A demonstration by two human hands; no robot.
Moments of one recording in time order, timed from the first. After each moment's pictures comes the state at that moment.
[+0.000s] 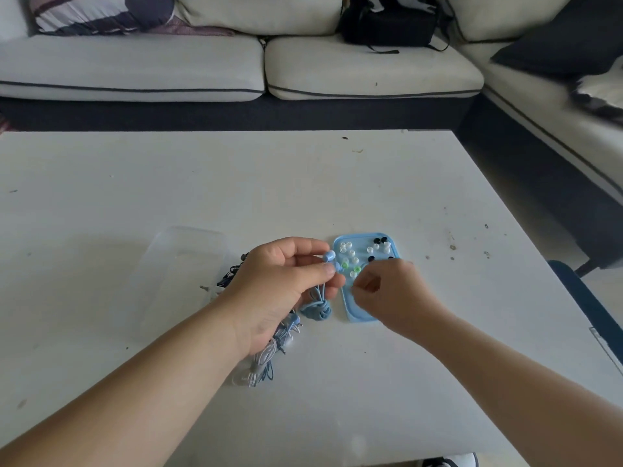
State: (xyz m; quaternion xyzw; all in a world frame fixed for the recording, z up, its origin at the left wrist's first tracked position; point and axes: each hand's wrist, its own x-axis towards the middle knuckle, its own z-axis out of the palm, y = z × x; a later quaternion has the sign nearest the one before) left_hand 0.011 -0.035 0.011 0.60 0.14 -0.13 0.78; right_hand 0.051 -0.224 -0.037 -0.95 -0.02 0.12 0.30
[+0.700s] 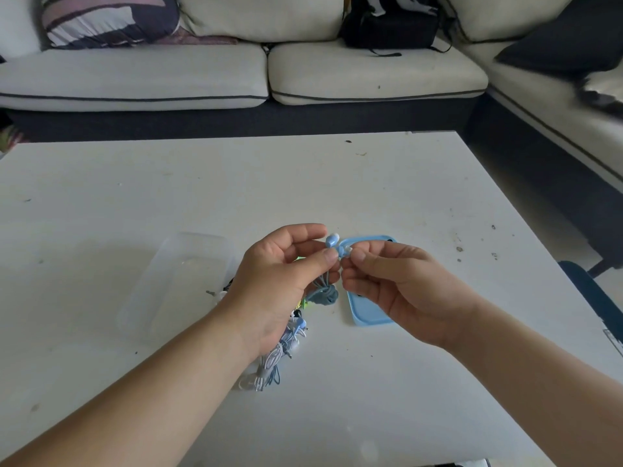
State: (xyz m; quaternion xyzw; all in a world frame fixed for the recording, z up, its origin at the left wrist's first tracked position) left_hand 0.015 -0.037 0.012 0.60 0.13 -0.05 0.79; right_hand 0.042 -0.217 0.018 -0.53 0.04 0.29 0.80
